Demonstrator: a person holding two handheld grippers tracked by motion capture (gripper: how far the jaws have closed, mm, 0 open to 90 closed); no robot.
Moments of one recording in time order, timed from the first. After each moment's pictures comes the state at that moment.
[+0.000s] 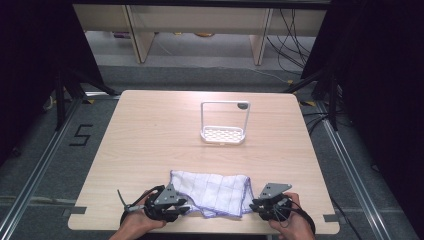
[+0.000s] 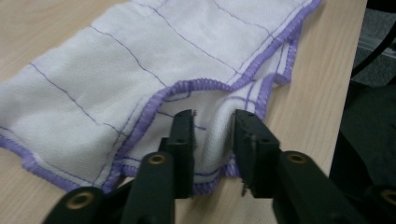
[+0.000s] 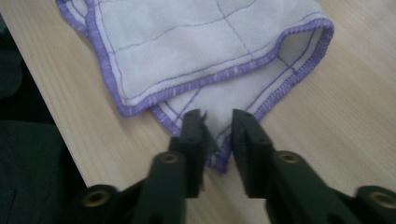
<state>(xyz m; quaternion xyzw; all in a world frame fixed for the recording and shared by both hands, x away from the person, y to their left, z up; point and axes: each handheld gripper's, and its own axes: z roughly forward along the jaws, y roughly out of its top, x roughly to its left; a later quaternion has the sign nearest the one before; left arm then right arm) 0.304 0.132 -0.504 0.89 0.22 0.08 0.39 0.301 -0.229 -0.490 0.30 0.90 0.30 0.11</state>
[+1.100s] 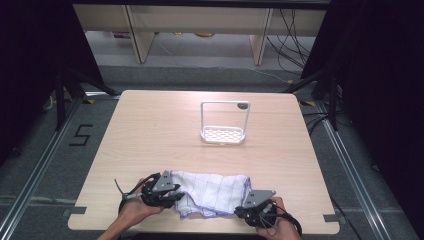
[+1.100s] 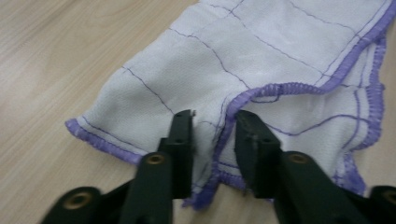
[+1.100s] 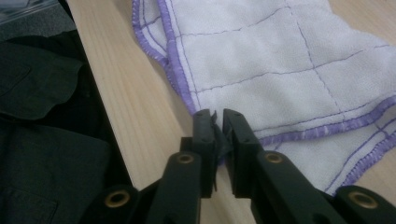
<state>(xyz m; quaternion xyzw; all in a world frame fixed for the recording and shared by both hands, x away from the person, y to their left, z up) 0.338 0.144 -0.505 0.89 0.23 0.13 0.37 0.287 -0.191 -0.492 0.24 0.91 0.33 0.08</state>
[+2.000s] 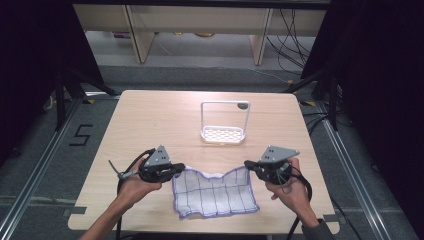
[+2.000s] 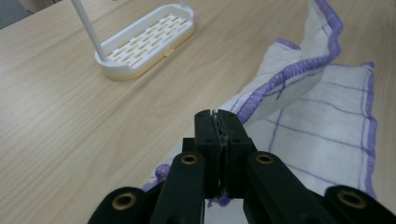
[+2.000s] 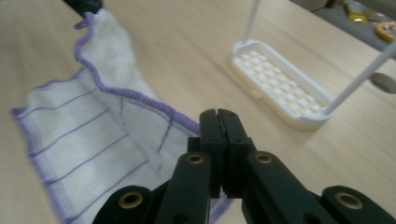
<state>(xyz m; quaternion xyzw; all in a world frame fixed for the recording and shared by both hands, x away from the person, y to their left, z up) 0.377 0.144 -0.444 0.85 0.26 0.14 0.45 0.365 -0.219 -0.417 0.27 0.85 0.41 0.18</state>
